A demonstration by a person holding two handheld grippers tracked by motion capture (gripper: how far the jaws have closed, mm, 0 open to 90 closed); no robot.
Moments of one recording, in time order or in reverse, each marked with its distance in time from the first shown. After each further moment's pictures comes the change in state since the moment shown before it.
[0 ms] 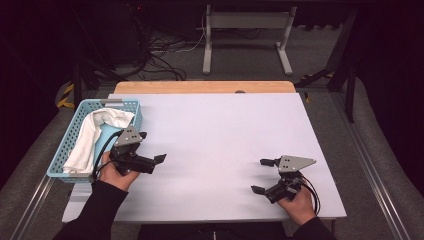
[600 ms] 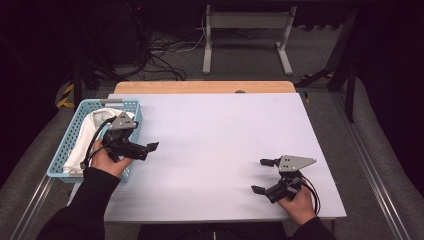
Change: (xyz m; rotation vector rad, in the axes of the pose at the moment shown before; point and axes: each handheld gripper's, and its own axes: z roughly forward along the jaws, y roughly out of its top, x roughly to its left) left arm 0.029 0.020 -0.007 0.048 0.046 -0.009; right arm -0.001 0.000 0.000 0.000 0.007 0.010
